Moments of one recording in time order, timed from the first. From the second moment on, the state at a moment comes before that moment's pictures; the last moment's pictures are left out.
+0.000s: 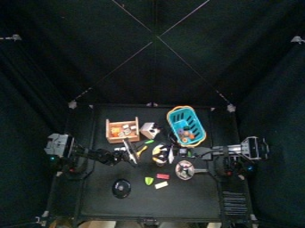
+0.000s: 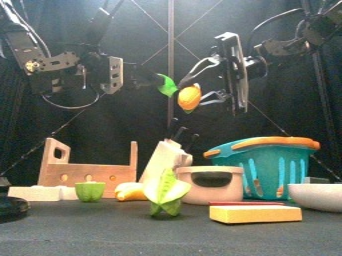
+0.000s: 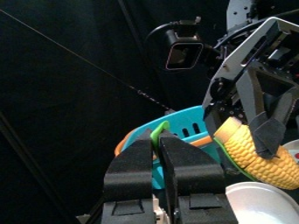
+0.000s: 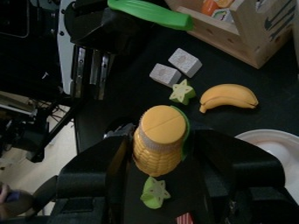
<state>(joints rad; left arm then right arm) -0.06 0.06 0.89 -0.53 -1.33 0.73 -0.11 -0.19 0.81 -0.03 -0.31 0.74</state>
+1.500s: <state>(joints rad) 0.07 0.44 0.26 -0.40 -0.51 0.61 -0.28 -0.83 1.10 -0.06 -0.02 0.74</state>
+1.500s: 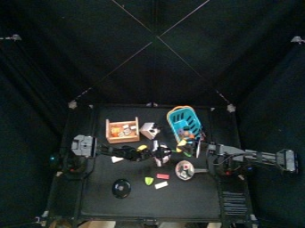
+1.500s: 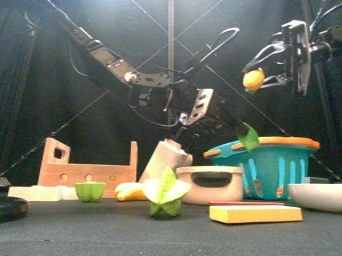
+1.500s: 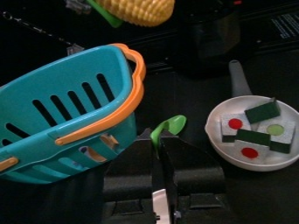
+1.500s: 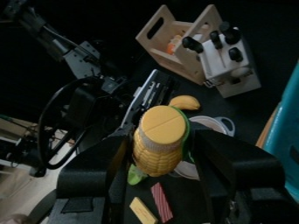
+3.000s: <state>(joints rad) 0.07 0.17 0.60 -0.42 -0.74 0.60 -0.27 -0.72 1.09 -0.07 -0.04 0.74</state>
